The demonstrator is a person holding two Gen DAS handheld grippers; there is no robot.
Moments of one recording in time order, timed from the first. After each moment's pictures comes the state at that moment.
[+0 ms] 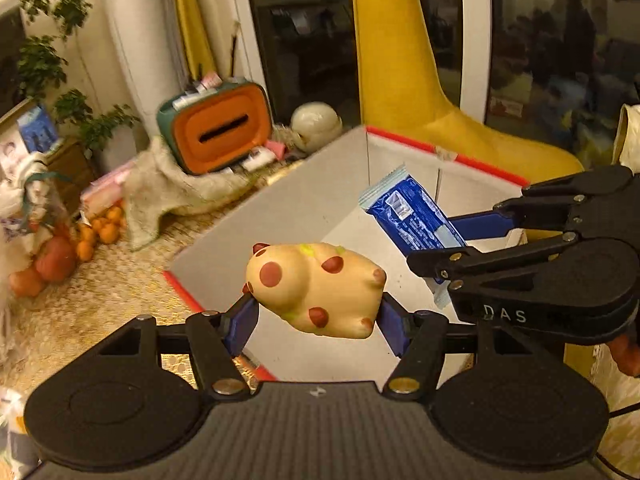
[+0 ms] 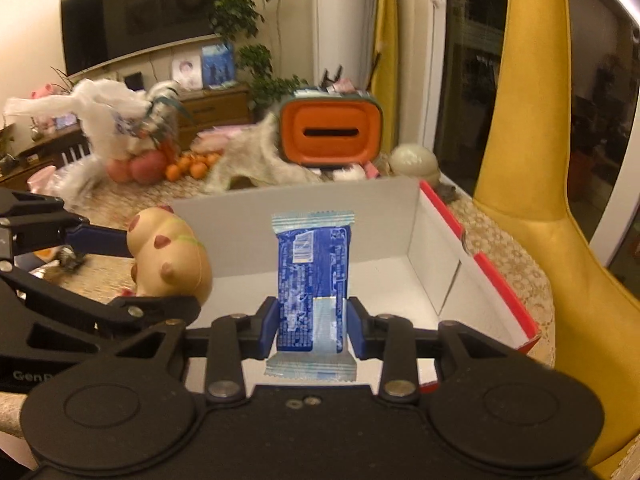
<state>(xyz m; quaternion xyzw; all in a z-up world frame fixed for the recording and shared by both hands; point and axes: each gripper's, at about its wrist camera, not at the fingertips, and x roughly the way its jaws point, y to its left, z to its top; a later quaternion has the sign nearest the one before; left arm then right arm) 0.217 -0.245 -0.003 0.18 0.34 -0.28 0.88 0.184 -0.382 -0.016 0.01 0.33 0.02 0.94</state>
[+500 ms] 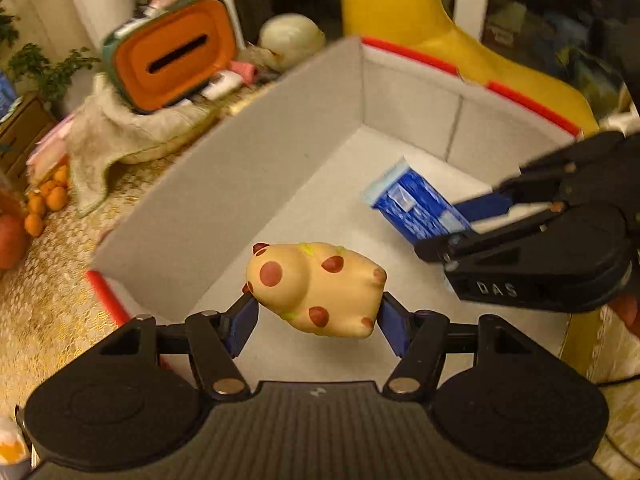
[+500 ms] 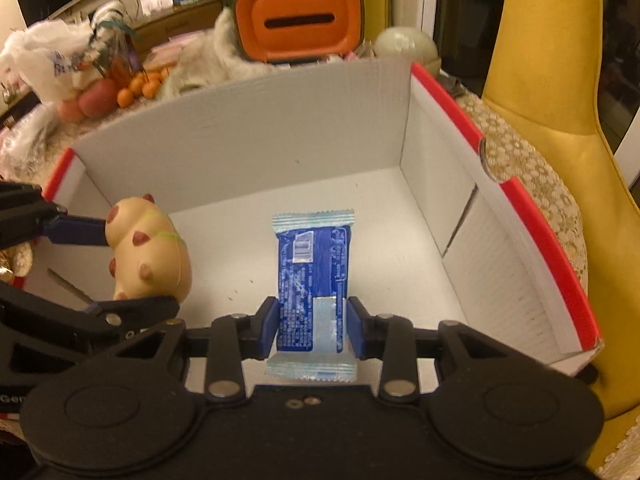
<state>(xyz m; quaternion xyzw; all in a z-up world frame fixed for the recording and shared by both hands) 0.276 -0.284 -0.048 0.23 0.45 -0.30 0.81 0.249 -0.414 -0.066 0.03 0.48 0.01 0.88</state>
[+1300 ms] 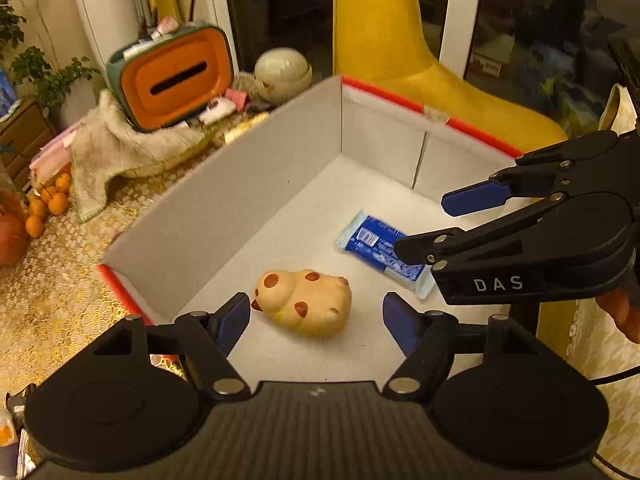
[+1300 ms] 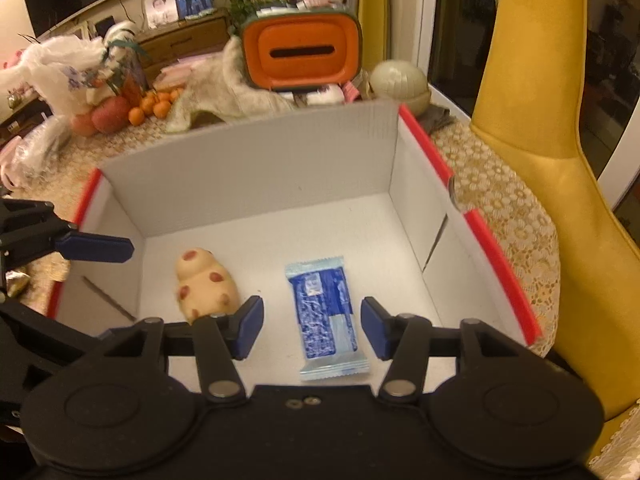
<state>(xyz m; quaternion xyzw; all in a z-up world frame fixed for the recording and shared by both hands) 0.244 -0.269 -0.014 0.18 0.42 -0.31 0.84 0.227 -0.411 -0.028 0.03 0.45 0.02 0.89</state>
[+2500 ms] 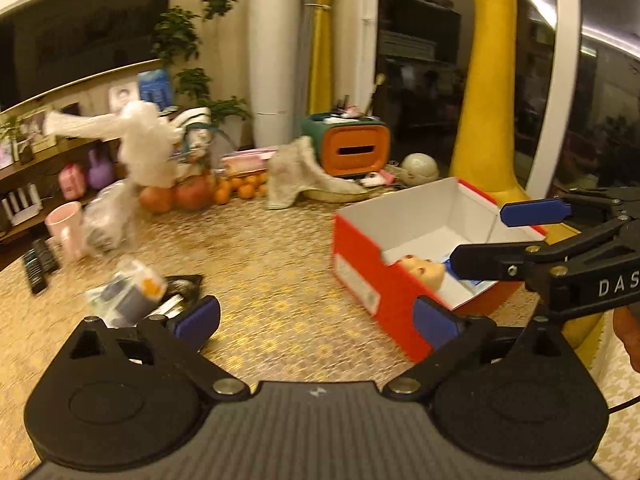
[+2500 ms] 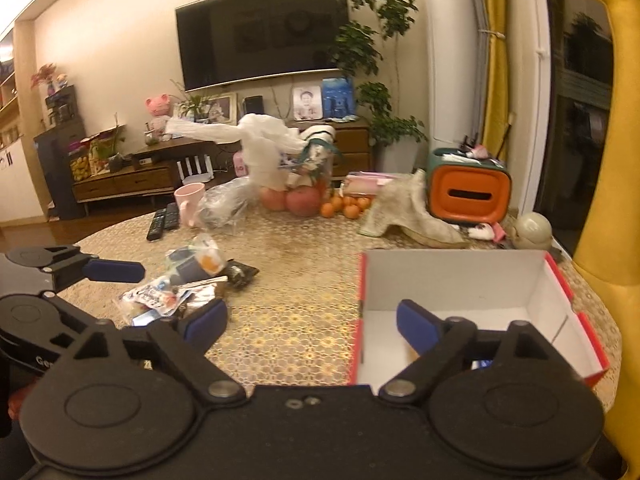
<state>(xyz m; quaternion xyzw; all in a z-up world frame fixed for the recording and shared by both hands) 0.089 -0.068 0.056 0.04 0.30 -0.16 0.94 0.103 -0.270 0.070 -0.01 0.28 0.19 0.94</state>
